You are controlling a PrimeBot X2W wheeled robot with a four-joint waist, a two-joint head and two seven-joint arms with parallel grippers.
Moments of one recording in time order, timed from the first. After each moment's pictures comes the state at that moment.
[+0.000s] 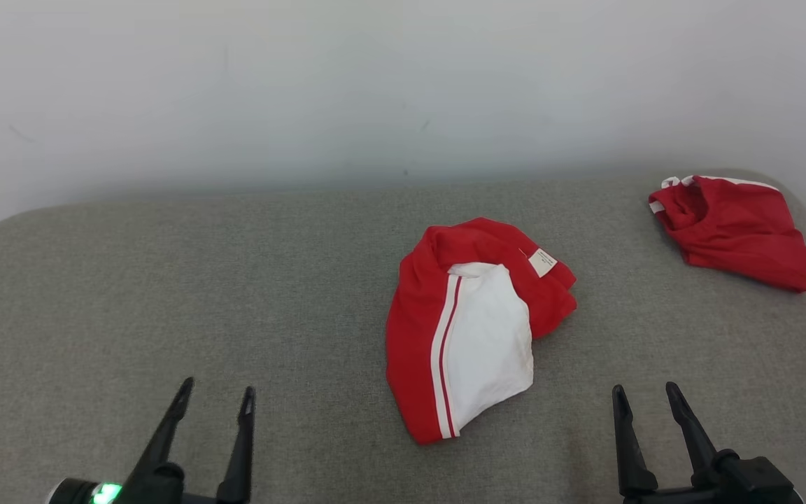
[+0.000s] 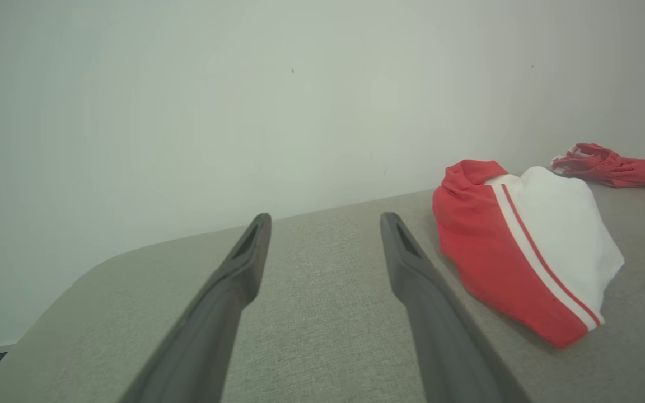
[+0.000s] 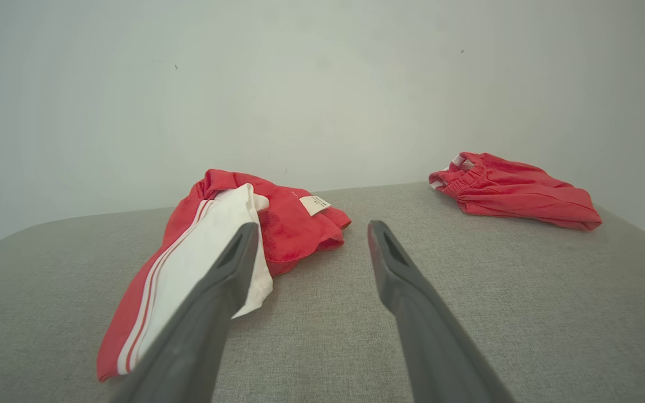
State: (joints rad) left arm 0.03 0.19 -0.12 0.07 -0.10 -0.07 -0.26; right arm 0.07 -0.05 -0.04 0.13 0.12 0.13 -0.26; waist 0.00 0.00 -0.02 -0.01
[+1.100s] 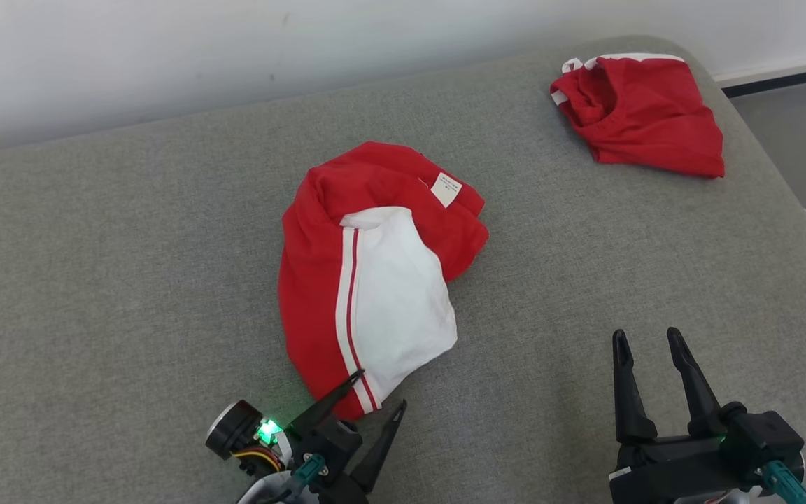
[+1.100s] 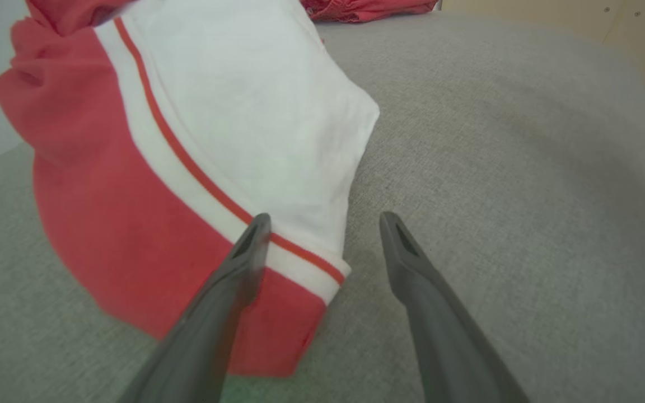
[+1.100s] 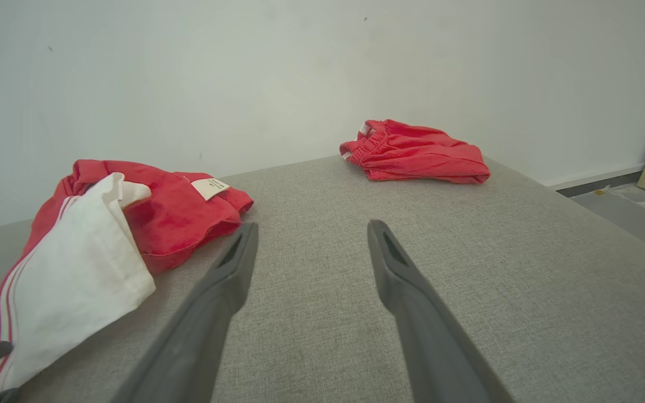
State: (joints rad) left arm -0.38 0.14 -0.59 0.57 -0.08 -0.13 -0.26; right arm -0.03 -0.05 -0.04 0.11 0.16 0.13 -0.26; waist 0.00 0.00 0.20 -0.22
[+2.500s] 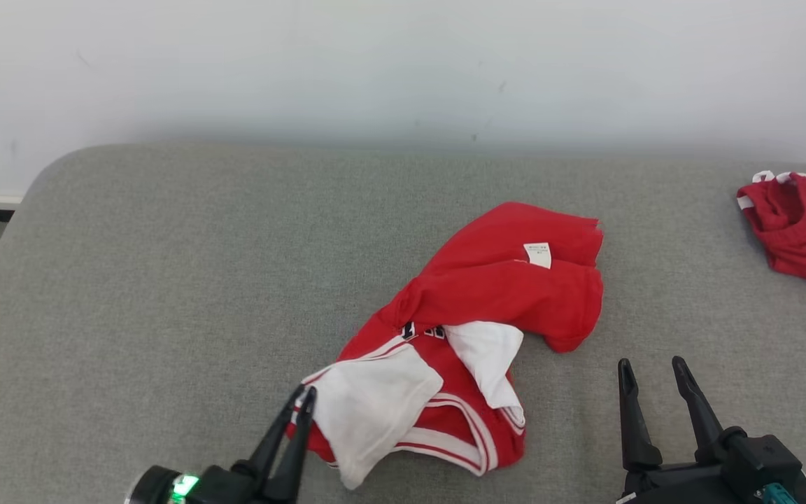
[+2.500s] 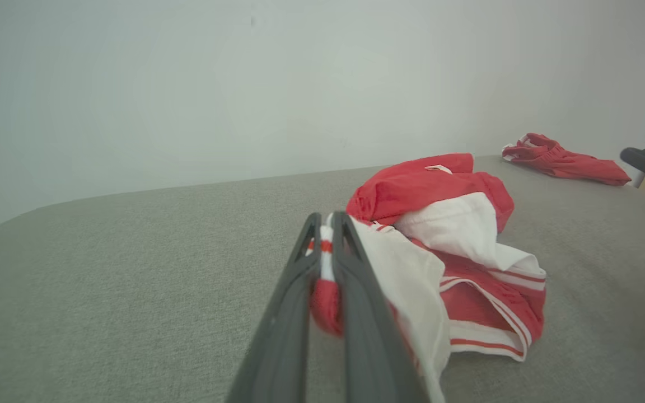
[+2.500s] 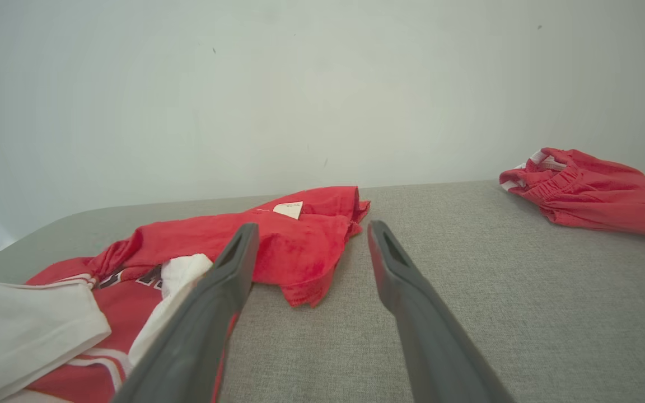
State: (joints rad) left arm -0.05 0.15 -0.35 0.12 -0.18 -0.06 -0.26; right arm 0.02 -0.05 -0.05 0.13 0.13 0.13 -0.26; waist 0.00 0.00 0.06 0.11
